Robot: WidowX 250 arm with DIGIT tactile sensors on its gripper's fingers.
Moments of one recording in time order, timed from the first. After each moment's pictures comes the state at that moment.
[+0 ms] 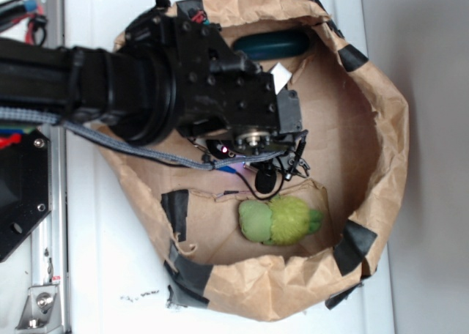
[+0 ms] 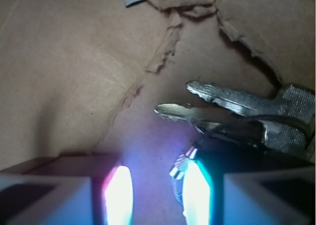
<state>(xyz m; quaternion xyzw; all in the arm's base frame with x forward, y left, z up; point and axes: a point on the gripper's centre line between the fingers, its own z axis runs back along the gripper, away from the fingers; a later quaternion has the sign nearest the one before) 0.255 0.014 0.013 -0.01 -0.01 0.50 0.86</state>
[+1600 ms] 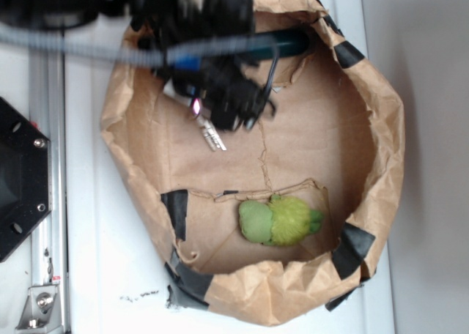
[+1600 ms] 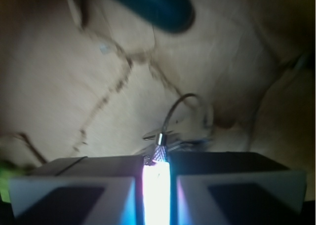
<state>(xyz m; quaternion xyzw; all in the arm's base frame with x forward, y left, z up) 0.234 0.058 0.083 -0.10 0.01 0.48 0.87</state>
